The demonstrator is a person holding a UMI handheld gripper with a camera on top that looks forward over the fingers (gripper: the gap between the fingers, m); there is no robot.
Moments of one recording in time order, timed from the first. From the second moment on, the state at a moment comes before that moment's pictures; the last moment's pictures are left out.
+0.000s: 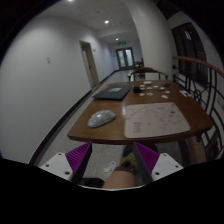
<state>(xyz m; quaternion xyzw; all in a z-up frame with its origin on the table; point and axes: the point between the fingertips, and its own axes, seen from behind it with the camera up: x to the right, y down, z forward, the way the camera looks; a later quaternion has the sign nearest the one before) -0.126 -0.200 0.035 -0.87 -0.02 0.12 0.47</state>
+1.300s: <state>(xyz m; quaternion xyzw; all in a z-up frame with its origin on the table) -0.124 0.009 0.162 -0.80 -0.02 0.07 0.59</state>
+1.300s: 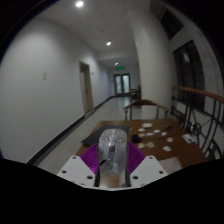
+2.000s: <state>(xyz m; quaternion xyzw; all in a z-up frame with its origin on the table) 0.032 -0.053 0.000 -0.90 -0.01 0.02 0.43</state>
